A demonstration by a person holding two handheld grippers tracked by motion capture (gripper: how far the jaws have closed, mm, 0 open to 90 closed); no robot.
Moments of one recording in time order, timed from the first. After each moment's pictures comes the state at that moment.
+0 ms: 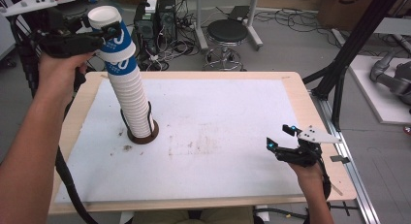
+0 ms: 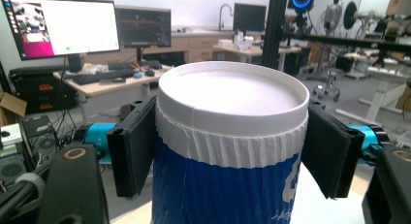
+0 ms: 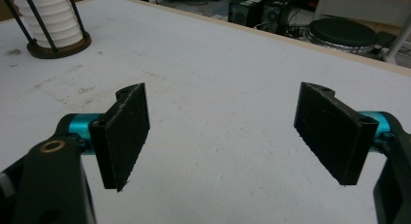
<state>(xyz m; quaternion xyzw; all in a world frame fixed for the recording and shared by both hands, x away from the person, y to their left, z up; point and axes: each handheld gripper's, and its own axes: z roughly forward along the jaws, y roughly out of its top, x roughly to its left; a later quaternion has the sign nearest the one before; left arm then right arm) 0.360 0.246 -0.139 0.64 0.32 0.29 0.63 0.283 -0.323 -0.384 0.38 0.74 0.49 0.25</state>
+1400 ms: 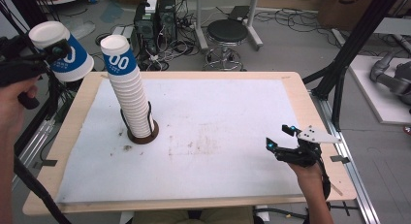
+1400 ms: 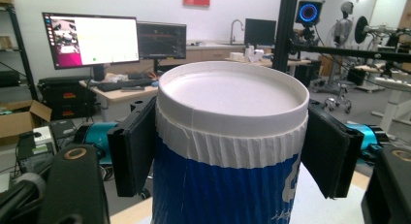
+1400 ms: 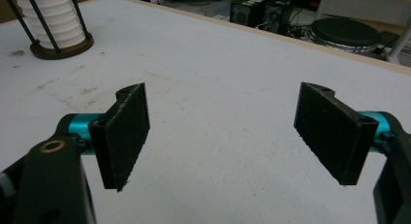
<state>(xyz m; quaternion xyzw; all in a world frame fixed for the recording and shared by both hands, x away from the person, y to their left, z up) 0.291 0.320 -0.159 0.62 0.33 0.31 0.64 0.283 -0.322 -0.383 0.38 0.74 0.49 0.25</state>
